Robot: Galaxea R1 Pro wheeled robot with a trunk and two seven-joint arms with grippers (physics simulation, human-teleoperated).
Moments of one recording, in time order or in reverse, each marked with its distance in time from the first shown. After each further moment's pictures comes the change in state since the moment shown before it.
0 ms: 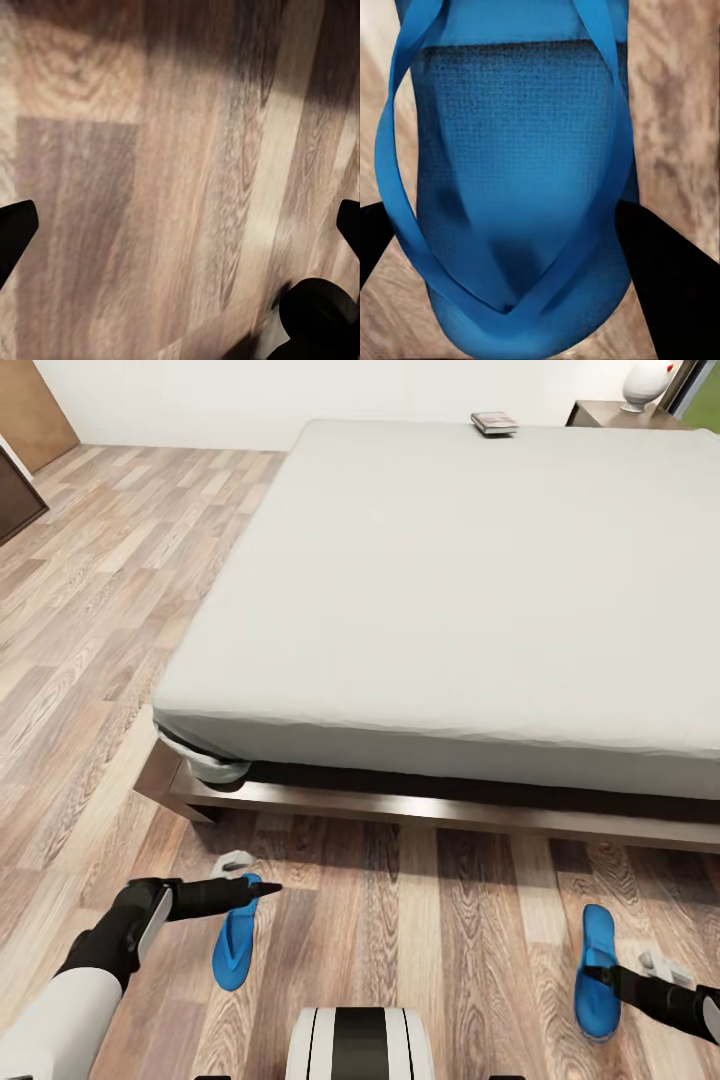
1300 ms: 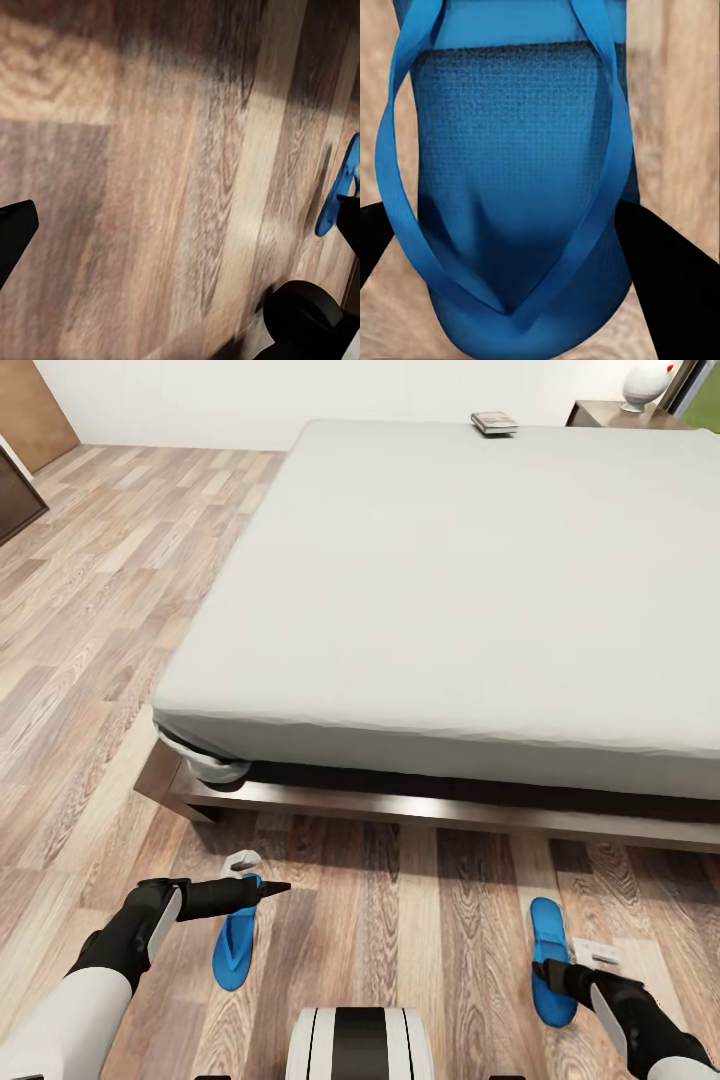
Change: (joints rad) left arm 0.000 -0.029 0.001 0.004 0.010 0.001 0.001; right arm -0.004 0.258 0.007 -0.087 0.217 -0.135 -0.395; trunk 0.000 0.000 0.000
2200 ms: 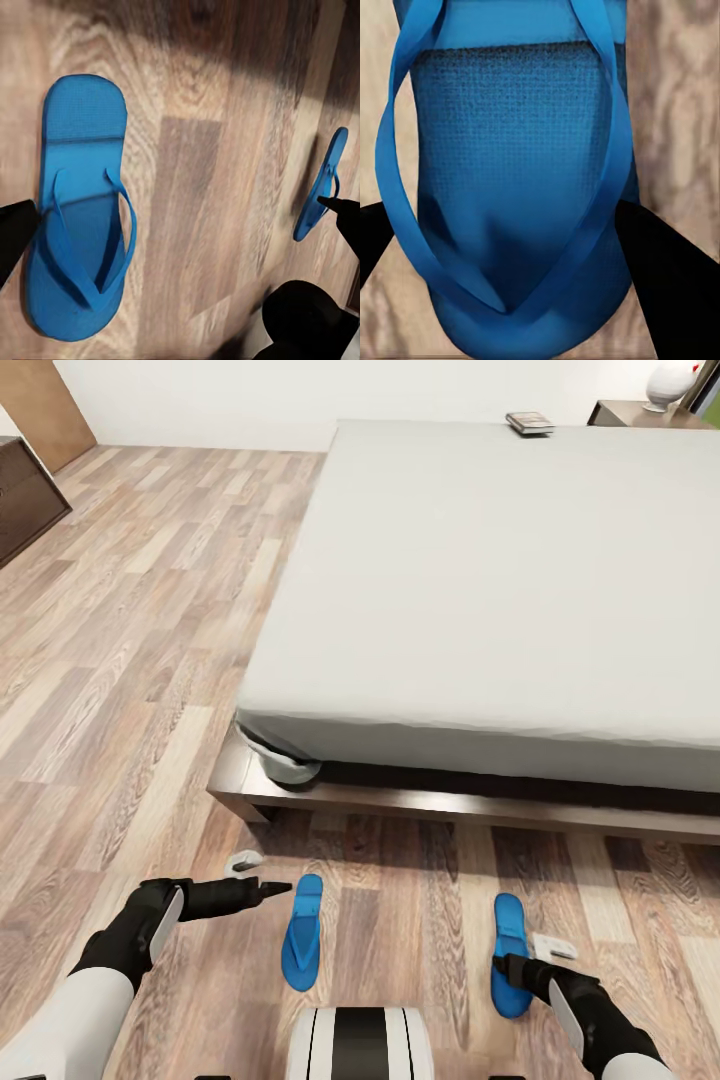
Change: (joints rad) left arm 0.000 -0.006 0.000 0.001 -0.001 0.001 0.004; right arm -0.001 0.115 -0.003 -0.022 0.002 -0.007 -0.003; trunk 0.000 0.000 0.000
